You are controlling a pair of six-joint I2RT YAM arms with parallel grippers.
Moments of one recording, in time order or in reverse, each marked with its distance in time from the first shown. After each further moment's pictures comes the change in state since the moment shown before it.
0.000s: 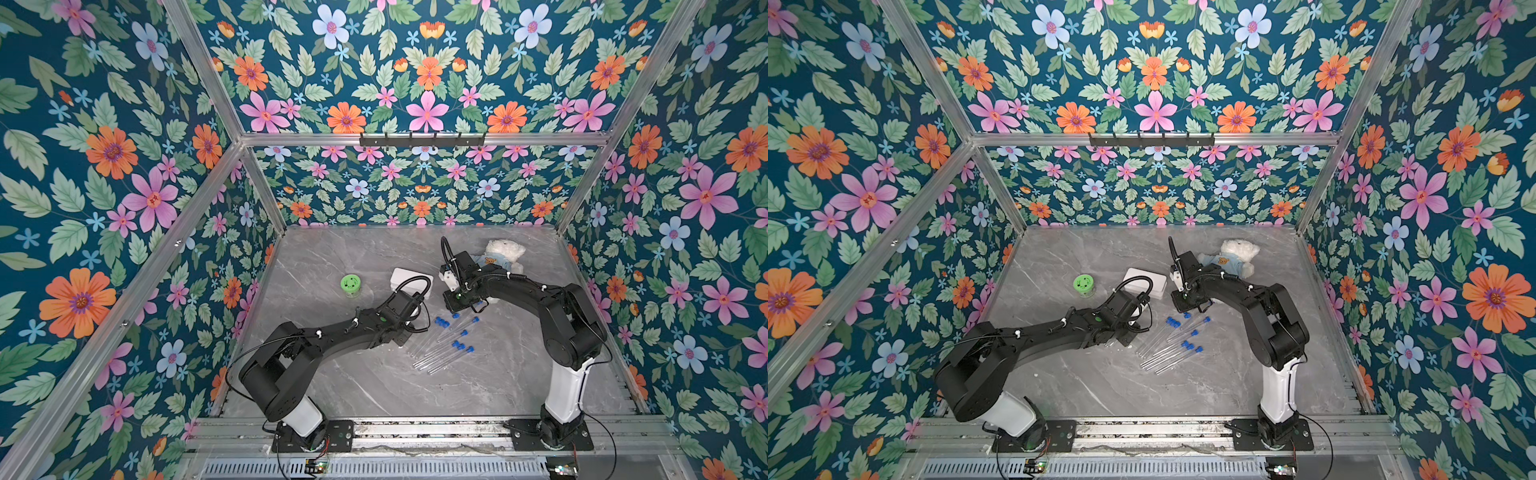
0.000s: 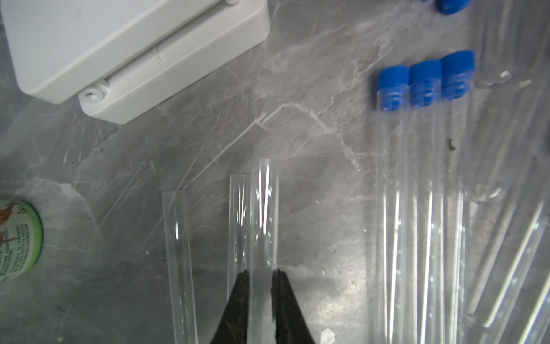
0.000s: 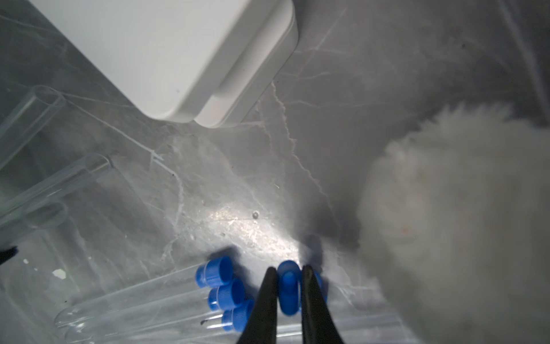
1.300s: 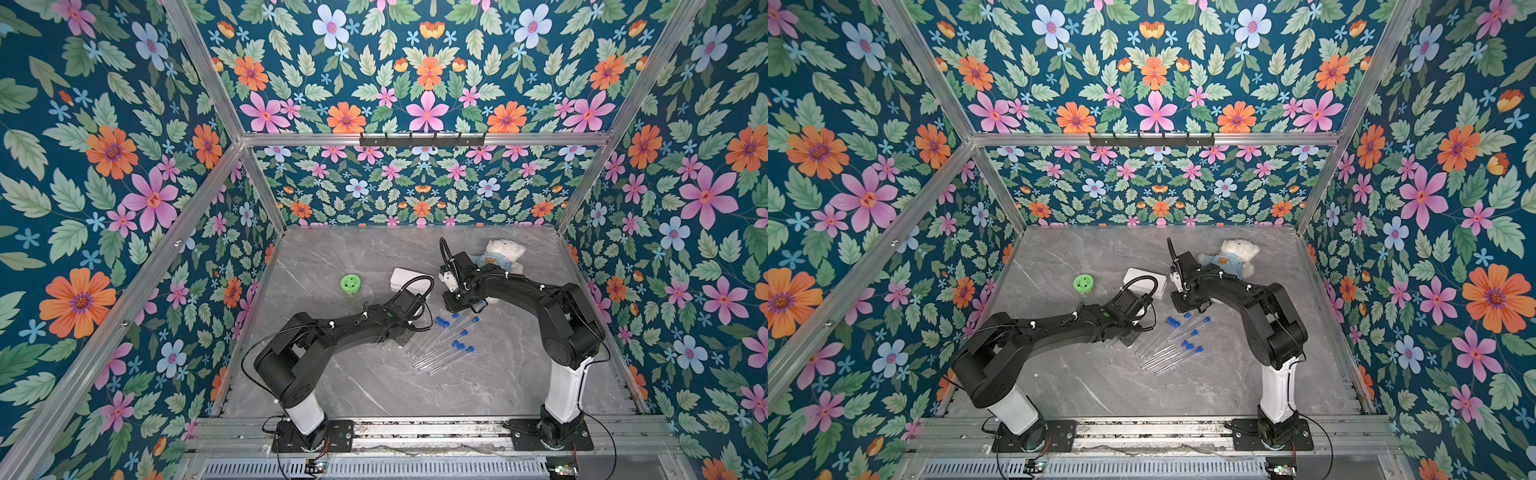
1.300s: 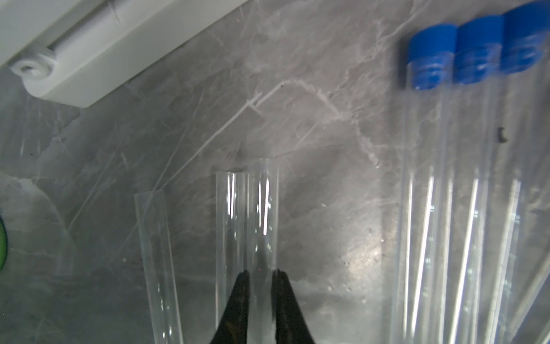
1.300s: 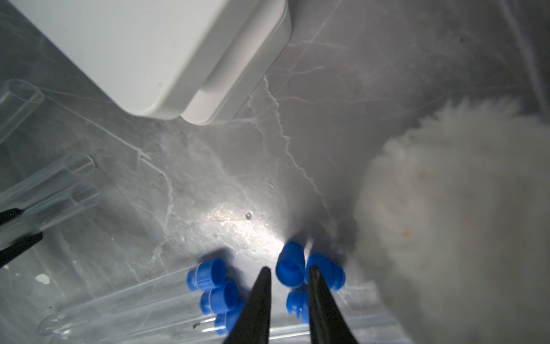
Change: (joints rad) left arm 0.000 0.098 0.063 -0.053 -0.001 -0.008; right arm 0.005 0.007 0.008 -0.012 0.018 -0.001
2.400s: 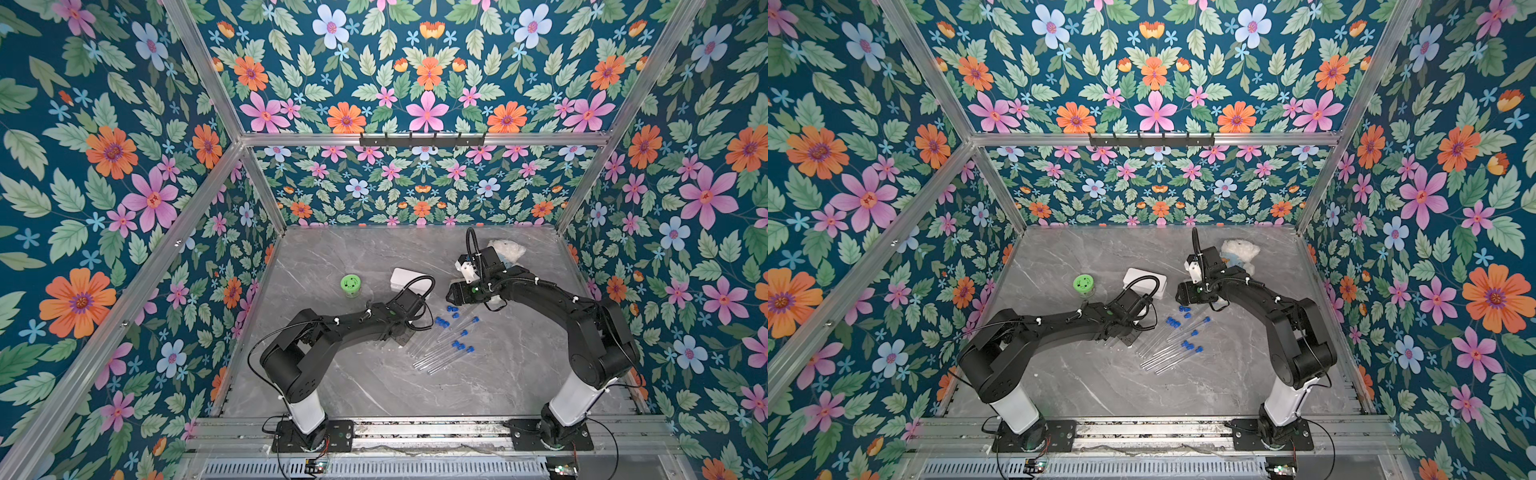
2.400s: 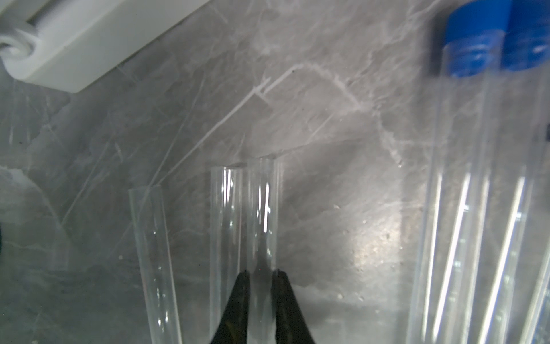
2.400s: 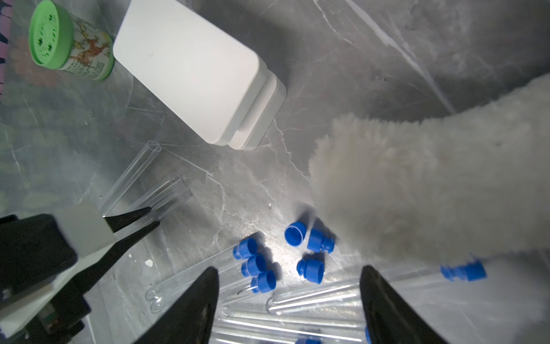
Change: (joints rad) left arm 0.000 0.039 0.030 -0.039 -0.017 -0.019; right arm -0.123 -0.207 -0.160 0.149 -0.189 0.113
